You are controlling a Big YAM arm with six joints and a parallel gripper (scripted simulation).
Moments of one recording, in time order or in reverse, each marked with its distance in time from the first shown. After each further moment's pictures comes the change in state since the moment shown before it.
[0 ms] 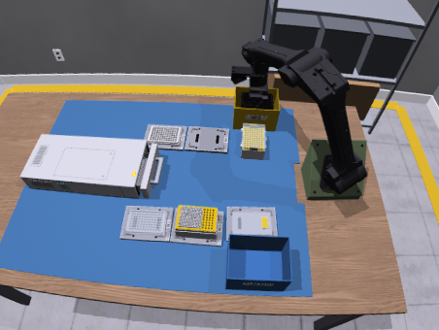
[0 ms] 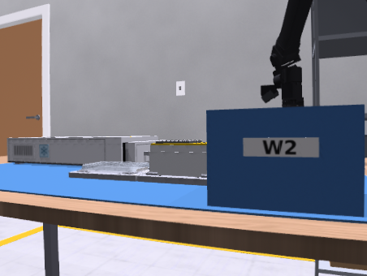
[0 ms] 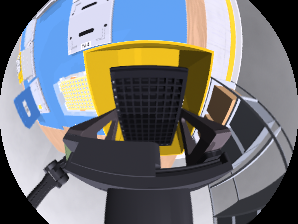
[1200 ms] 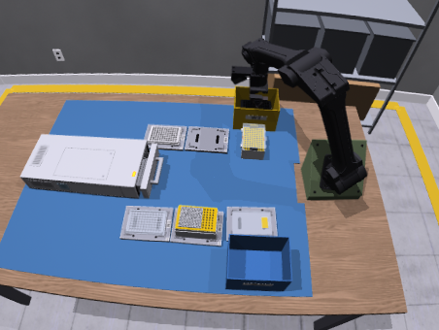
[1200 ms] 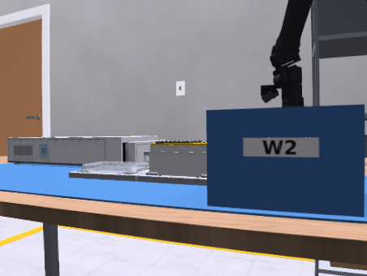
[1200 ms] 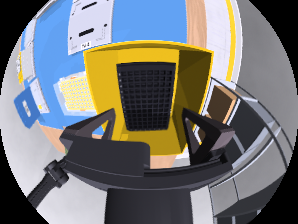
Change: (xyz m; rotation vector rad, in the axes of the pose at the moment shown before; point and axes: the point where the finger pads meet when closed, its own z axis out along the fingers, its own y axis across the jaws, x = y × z) arm 0.000 0.000 0.000 0.000 0.000 0.000
